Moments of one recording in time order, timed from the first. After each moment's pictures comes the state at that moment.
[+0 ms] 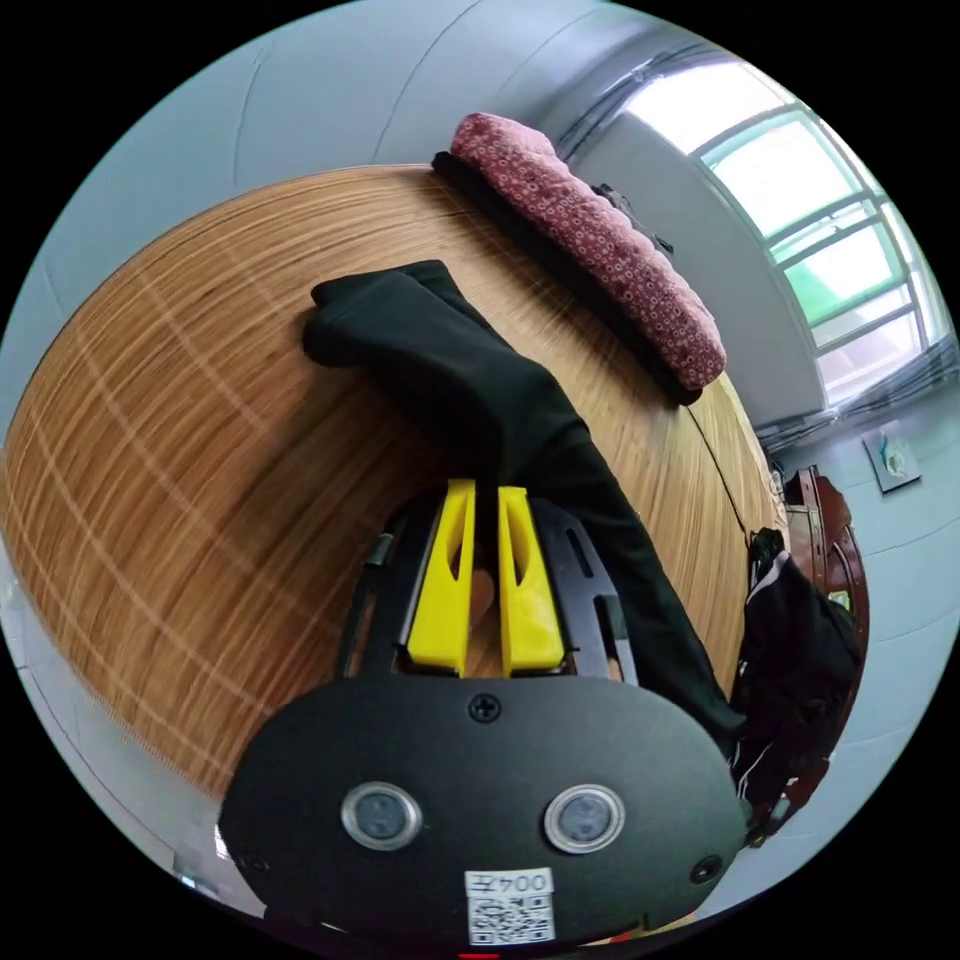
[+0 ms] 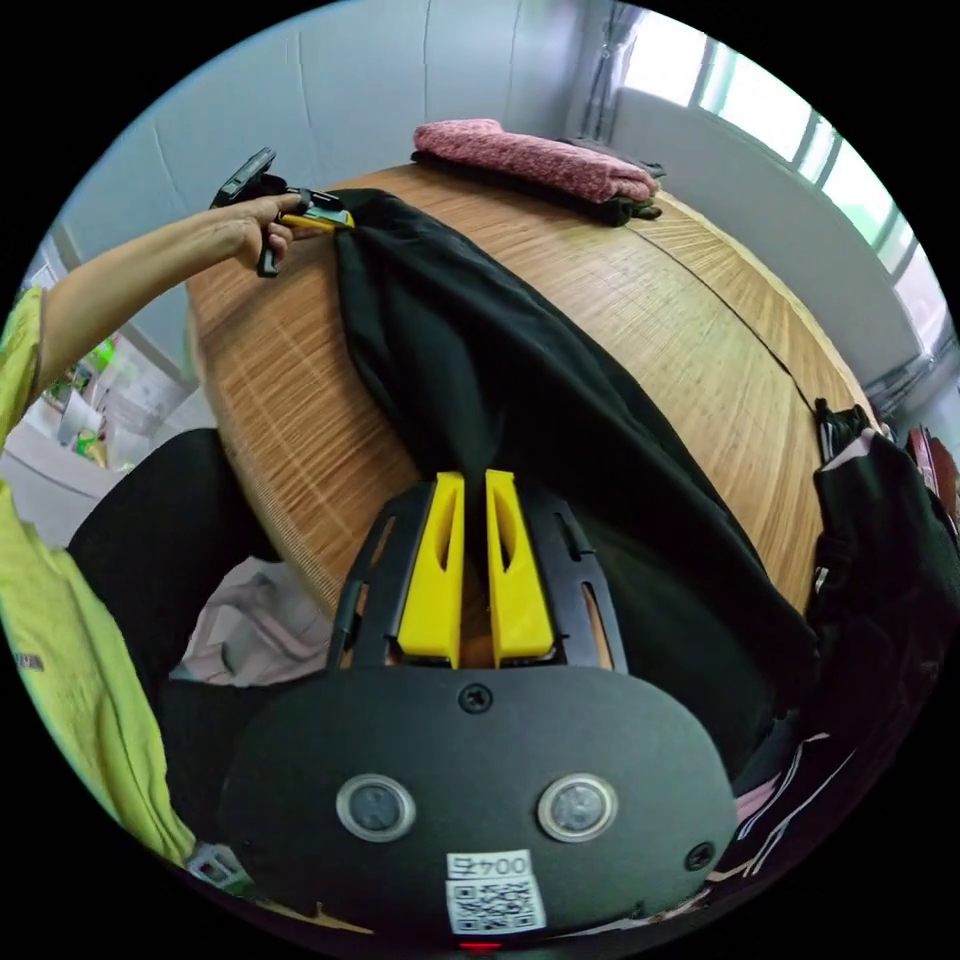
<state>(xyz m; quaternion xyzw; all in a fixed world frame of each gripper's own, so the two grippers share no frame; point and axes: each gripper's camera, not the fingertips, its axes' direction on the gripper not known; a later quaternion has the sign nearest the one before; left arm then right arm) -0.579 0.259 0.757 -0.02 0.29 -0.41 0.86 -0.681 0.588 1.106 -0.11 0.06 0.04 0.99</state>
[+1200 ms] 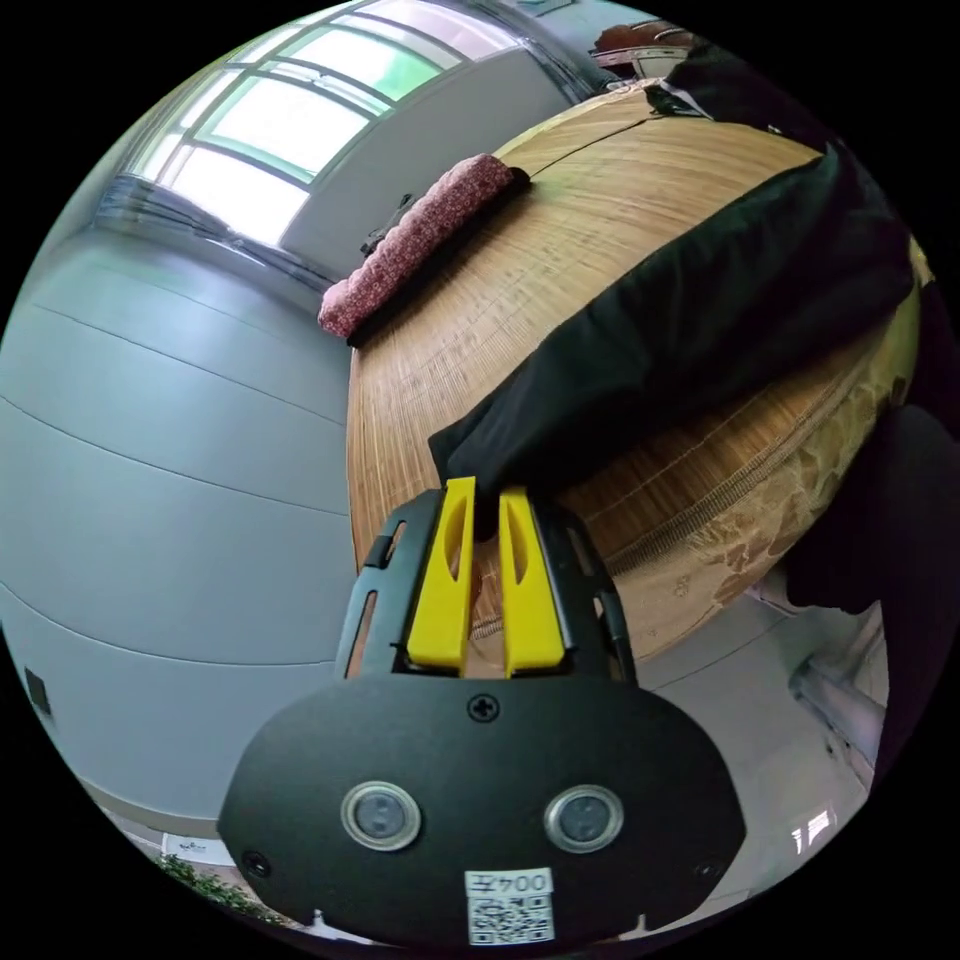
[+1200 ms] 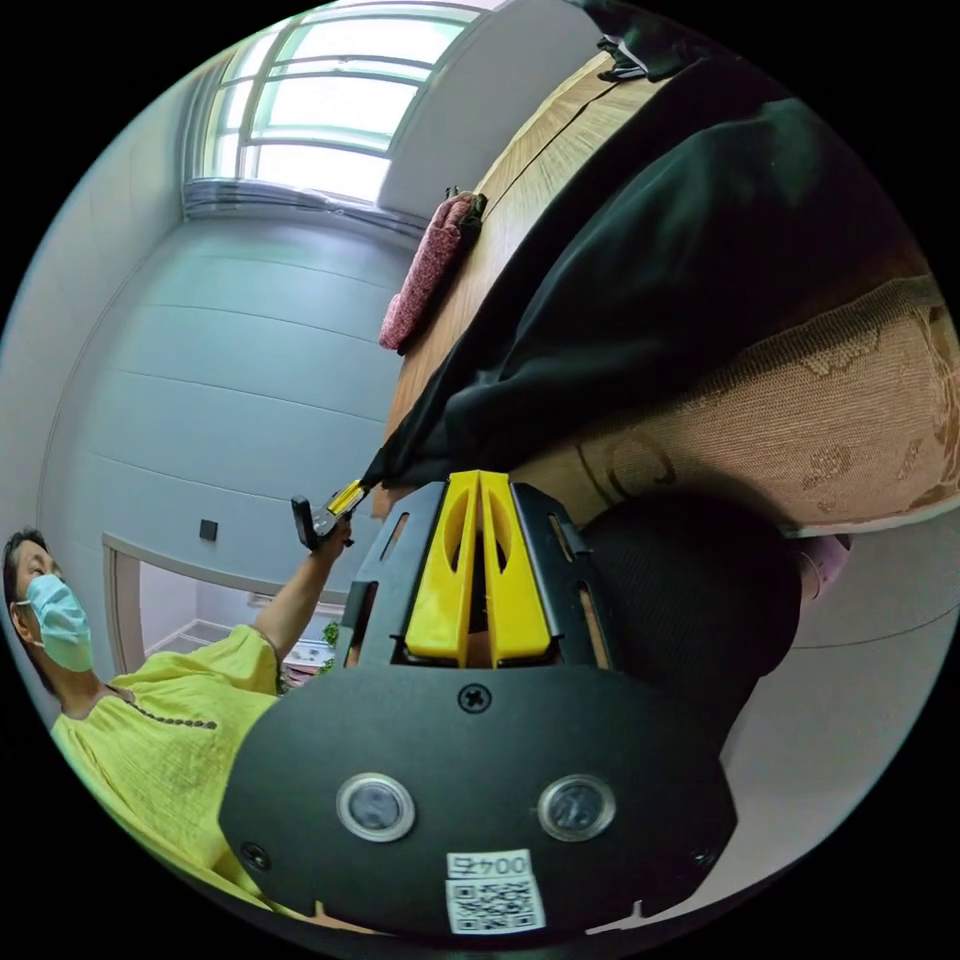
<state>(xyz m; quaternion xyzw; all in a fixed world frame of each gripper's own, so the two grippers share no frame) -0.460 0.324 0.618 0.08 -0.06 0.17 0.98 -0.612 0.883 0.987 0.13 -0.26 0.46 0.84</state>
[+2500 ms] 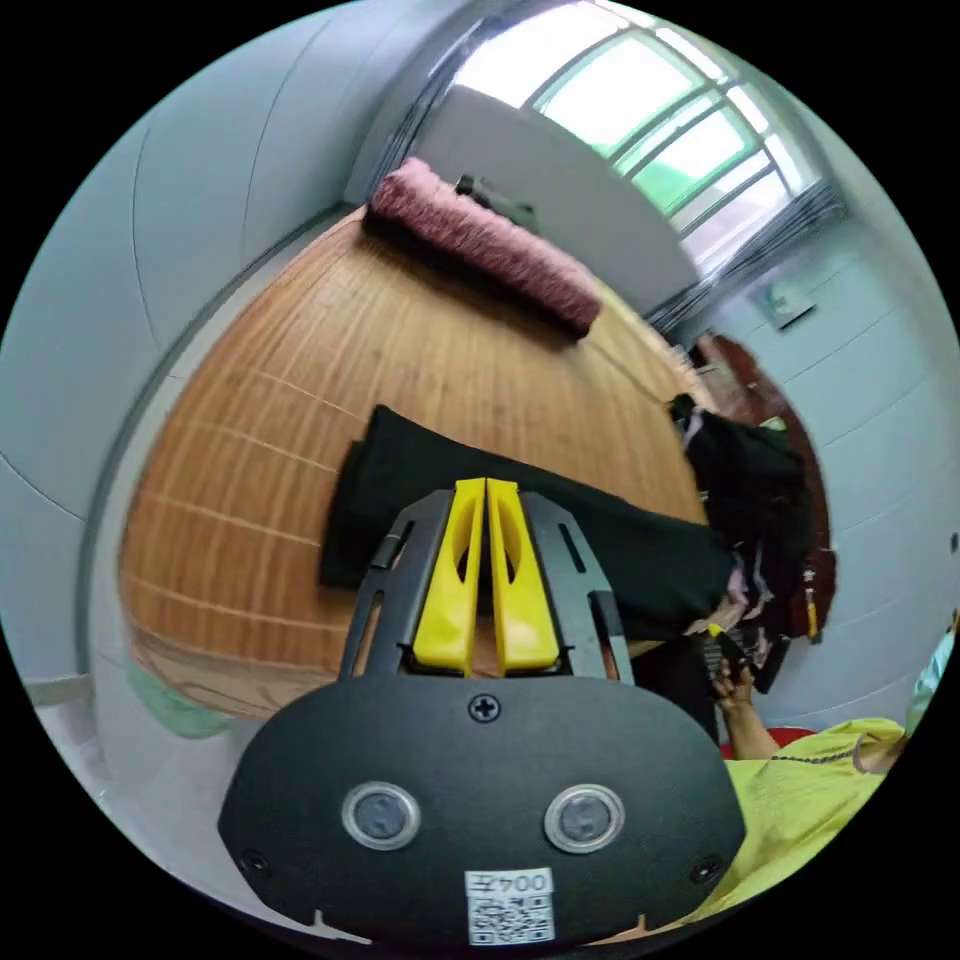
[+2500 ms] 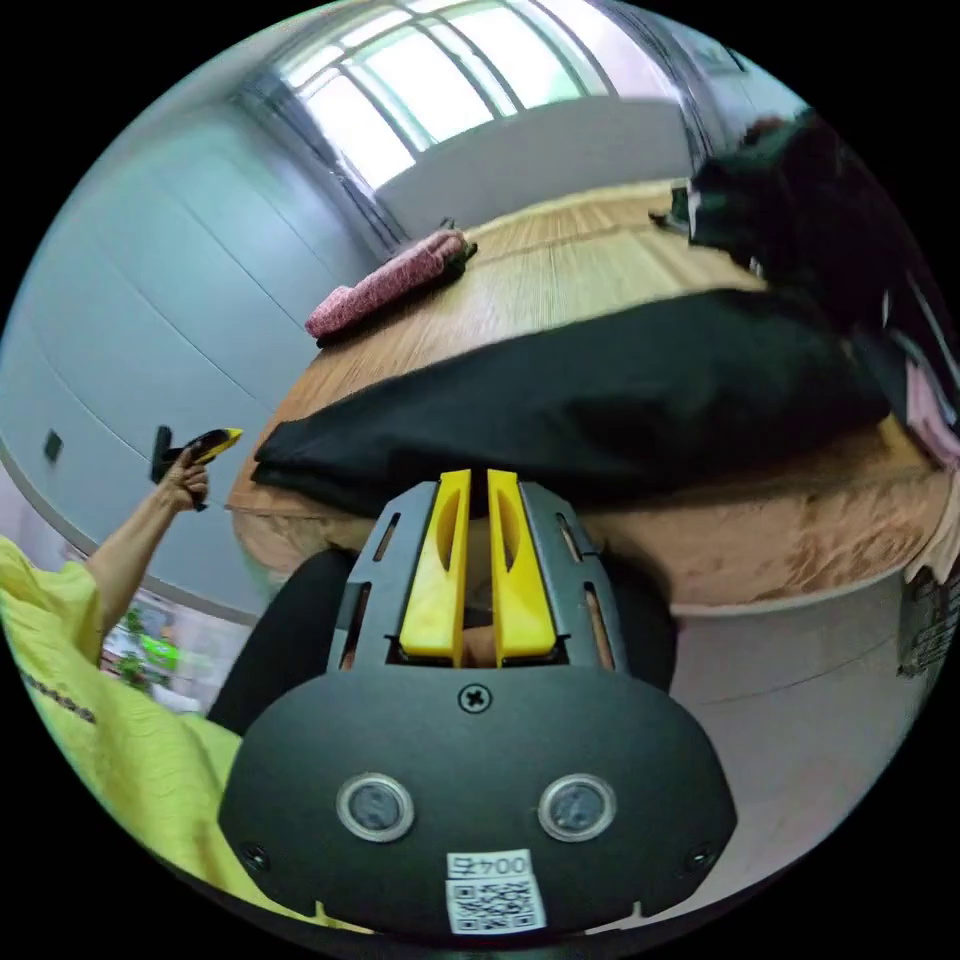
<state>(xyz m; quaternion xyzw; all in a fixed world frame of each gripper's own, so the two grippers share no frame) -0.662 0.289 0.702 0.08 0.42 -0.21 0.88 -0.660 0.782 0.936 0.11 0.05 0.37 0.92</state>
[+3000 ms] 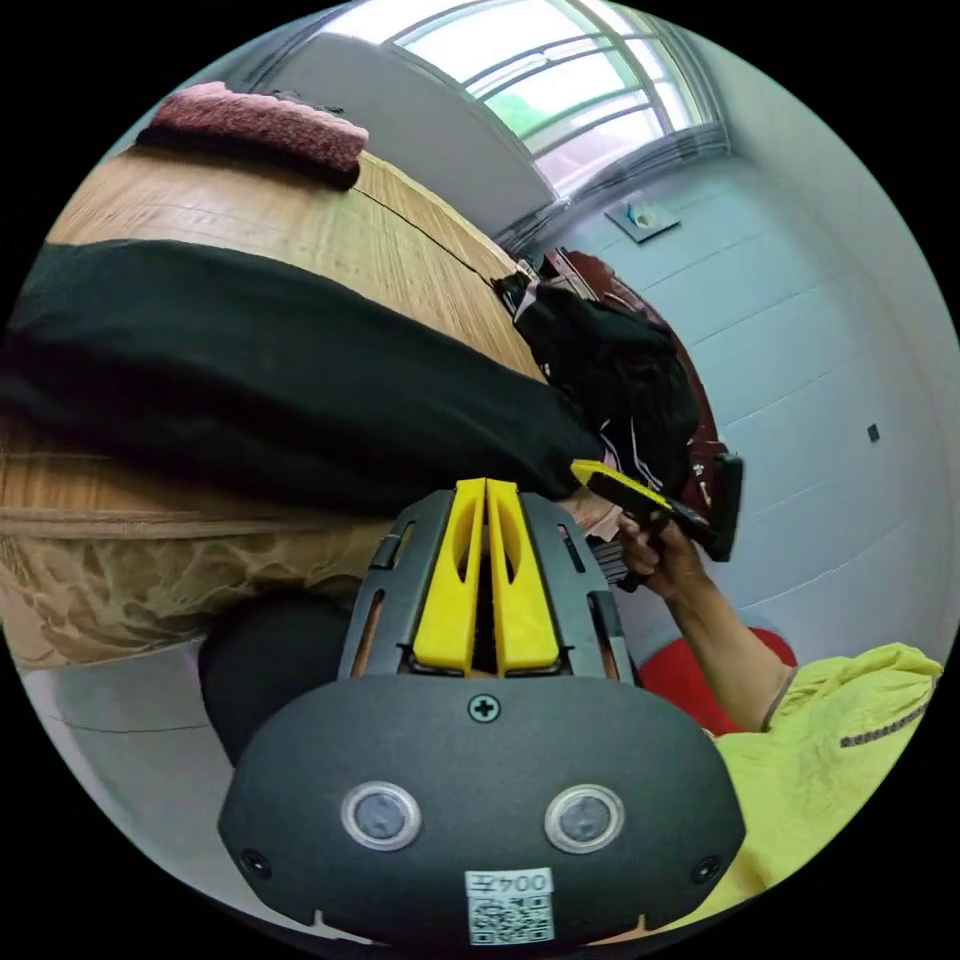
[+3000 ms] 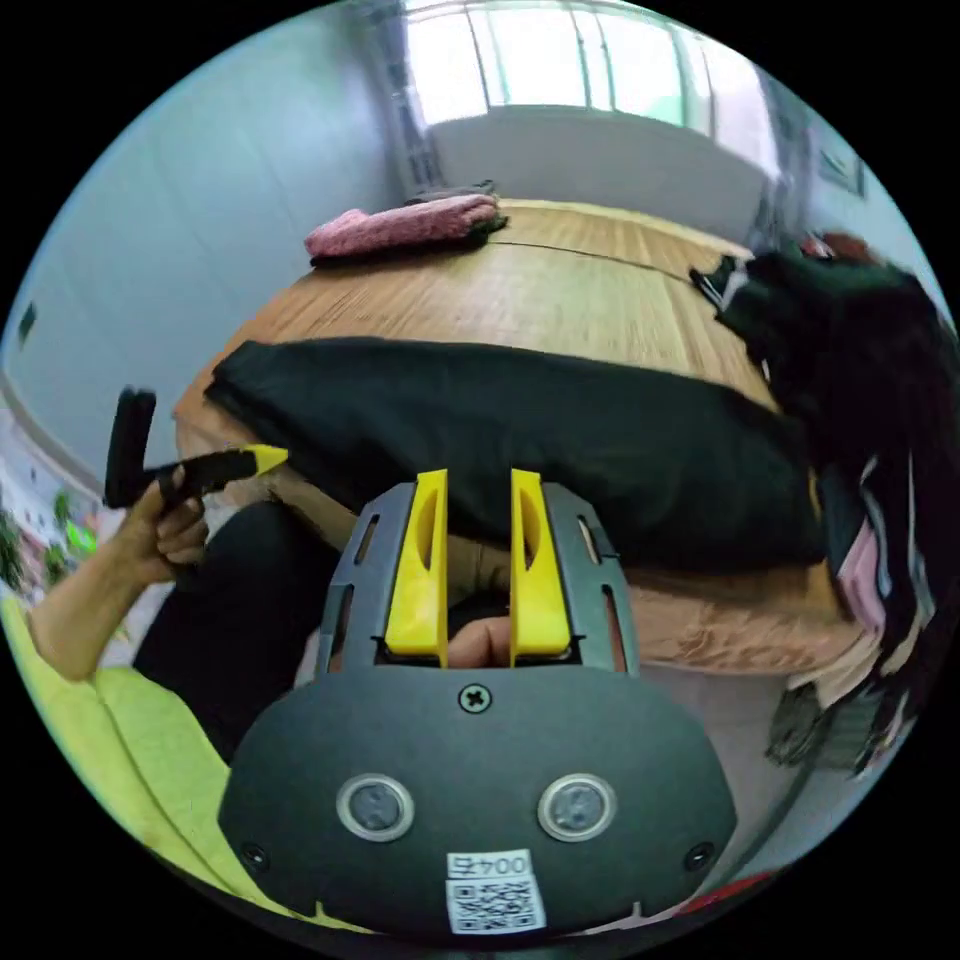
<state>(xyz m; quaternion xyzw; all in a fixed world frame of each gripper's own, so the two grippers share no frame) -0.347 0.375 0.618 0.06 0.56 -0.07 0.82 -0.656 0.688 0.956 -0.01 0.12 0.23 0.97</state>
